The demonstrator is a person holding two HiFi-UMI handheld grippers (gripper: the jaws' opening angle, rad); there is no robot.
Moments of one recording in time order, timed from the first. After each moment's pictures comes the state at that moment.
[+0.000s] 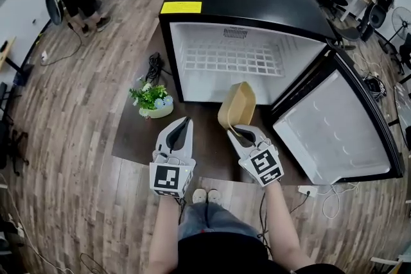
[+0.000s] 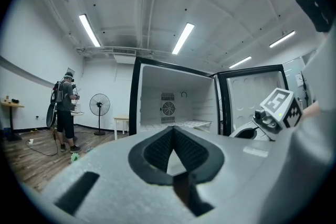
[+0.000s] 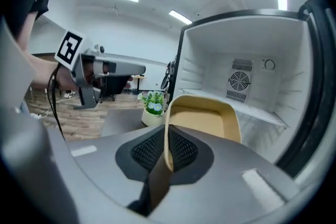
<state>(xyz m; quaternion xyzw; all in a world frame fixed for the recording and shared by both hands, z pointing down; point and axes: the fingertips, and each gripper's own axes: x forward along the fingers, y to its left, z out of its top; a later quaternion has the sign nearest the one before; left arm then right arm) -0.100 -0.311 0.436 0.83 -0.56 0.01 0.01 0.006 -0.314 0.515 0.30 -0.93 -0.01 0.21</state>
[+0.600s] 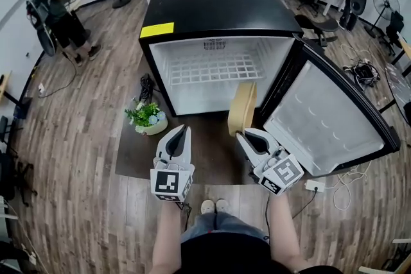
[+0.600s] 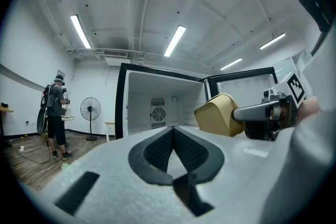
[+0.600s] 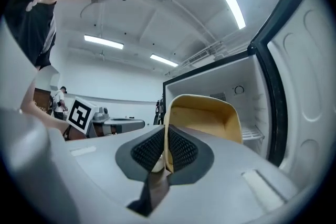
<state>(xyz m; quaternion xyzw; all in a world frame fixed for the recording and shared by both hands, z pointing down) -0.071 -0.305 0.416 0.85 -0.53 0.01 -0.02 0.057 -0.280 0.406 0.35 -0.94 0.02 -0.03</state>
